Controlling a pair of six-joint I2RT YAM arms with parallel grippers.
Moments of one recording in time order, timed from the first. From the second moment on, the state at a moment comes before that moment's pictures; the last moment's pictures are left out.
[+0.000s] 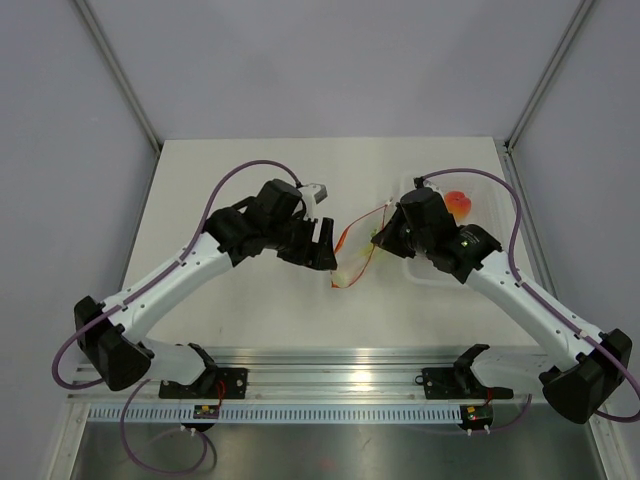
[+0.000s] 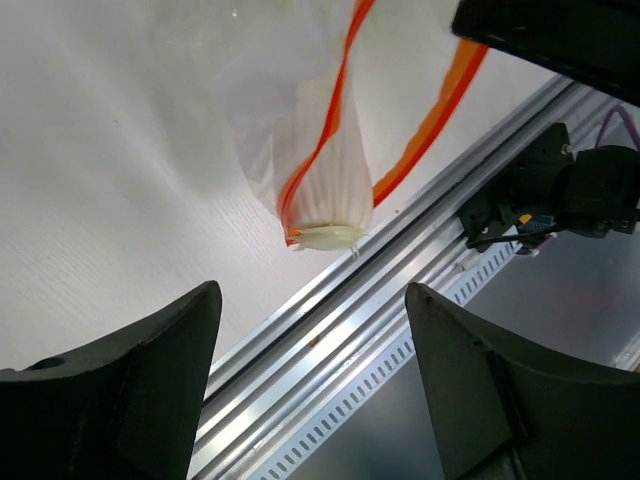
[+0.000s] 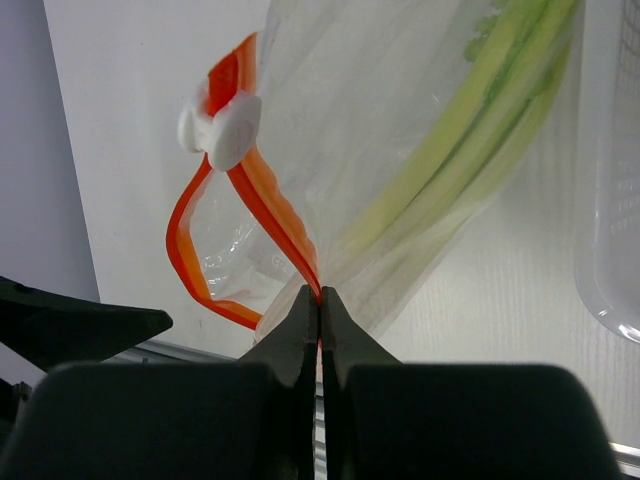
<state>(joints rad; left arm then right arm) -0.76 1.35 1.34 -0.82 0.26 -0.44 0.64 1.17 1.13 -0.66 0.11 0.92</state>
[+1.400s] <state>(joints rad) -0.77 1.44 1.47 -0.76 0.43 -0.59 0.54 1.26 1.49 -0.89 0.04 0.83</state>
